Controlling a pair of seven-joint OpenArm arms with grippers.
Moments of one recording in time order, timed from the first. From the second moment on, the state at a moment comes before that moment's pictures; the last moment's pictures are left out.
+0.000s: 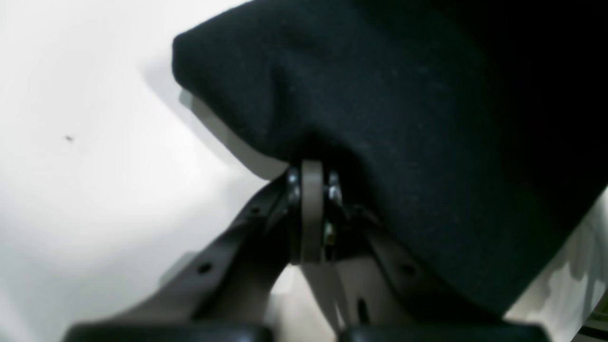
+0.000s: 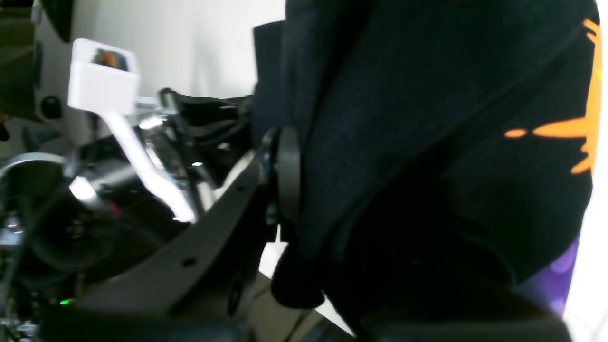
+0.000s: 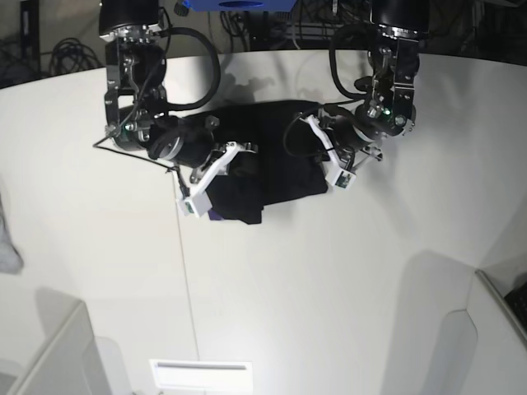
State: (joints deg) left arm 9.7 -8.6 2.2 91.1 -19.1 -23.9 44.5; right arm -5.5 1.8 -6.9 108.1 39.7 -1.9 -69.1
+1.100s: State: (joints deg) left arm 12.5 -9.8 2.1 92.7 -20.4 -23.9 43.6; right arm -4.9 1.0 -14.4 98.8 39.7 -4.7 -59.5
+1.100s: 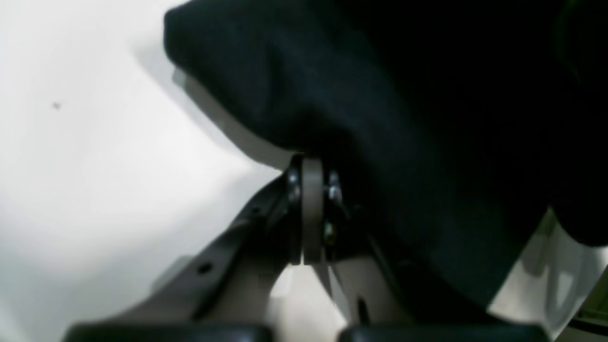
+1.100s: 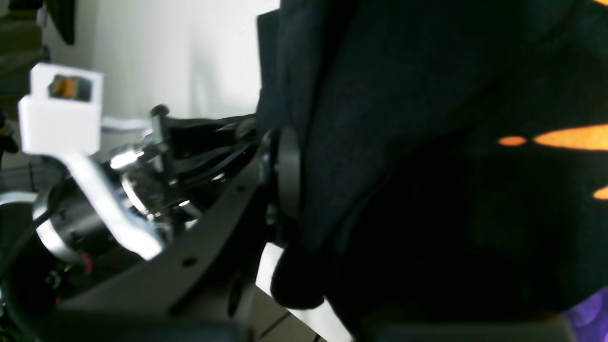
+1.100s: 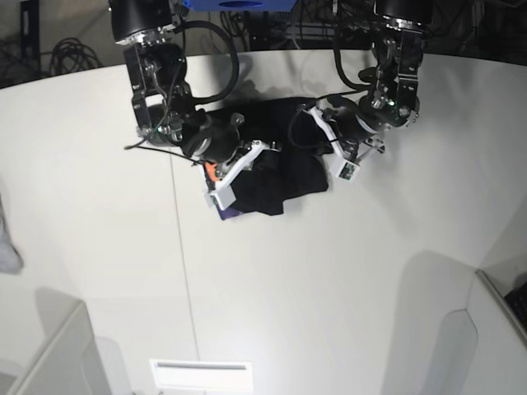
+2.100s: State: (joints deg) left arm 30.7 -10.2 -37.4 104.3 -19.3 -39.2 45.1; right arm -4.6 1.0 -14.3 98.9 39.7 -4.7 -59.1
